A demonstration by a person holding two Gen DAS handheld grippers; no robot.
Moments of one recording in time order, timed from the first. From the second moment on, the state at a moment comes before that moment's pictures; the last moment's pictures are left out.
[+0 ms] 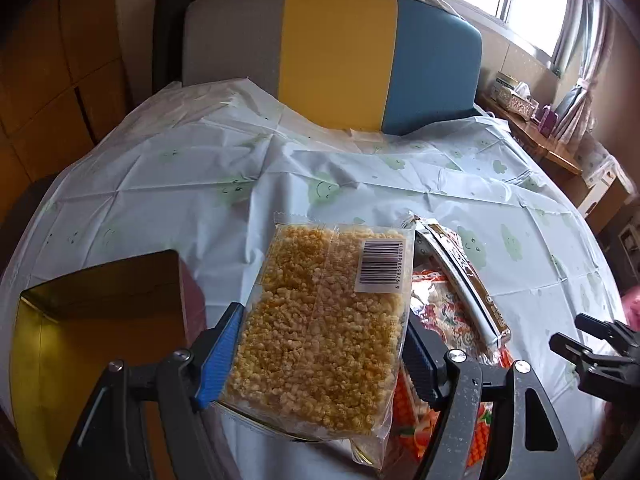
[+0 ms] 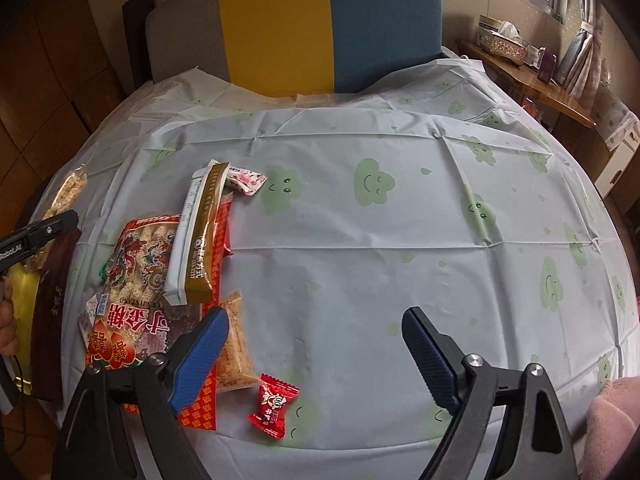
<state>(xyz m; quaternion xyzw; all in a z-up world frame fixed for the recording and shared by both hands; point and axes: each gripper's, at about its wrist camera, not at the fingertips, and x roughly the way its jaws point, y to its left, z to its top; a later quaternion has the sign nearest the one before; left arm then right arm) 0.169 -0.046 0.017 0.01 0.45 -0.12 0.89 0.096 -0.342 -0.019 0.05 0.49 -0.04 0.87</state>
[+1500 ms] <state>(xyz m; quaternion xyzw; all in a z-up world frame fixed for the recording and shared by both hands) 0.085 0.044 -0.009 -0.03 0.44 0.05 0.90 0.179 -0.256 -0.057 -0.05 0.49 0.07 0.87</state>
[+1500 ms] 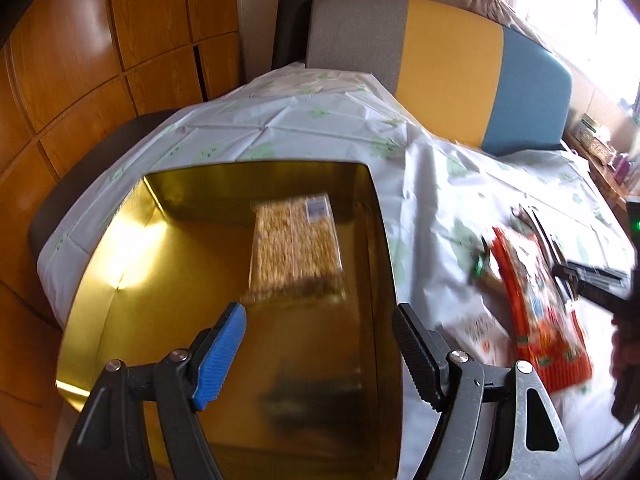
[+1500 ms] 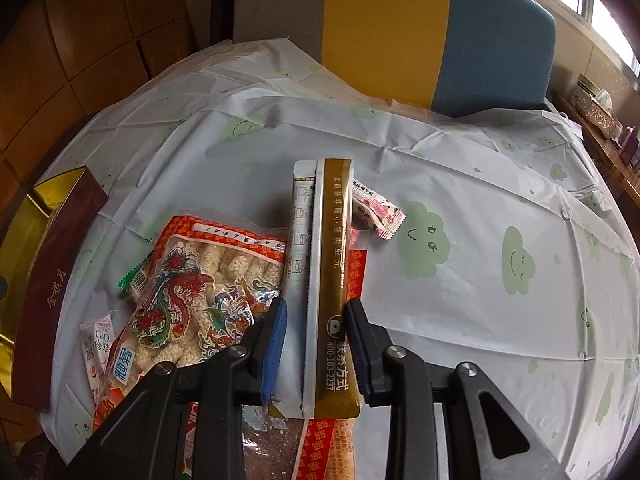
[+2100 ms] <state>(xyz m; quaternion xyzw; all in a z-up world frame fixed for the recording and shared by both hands) 0.039 0.032 -0.007 0.01 0.44 0.04 0.90 0.177 -0.270 -0.052 0.07 0.50 0.11 0.85</state>
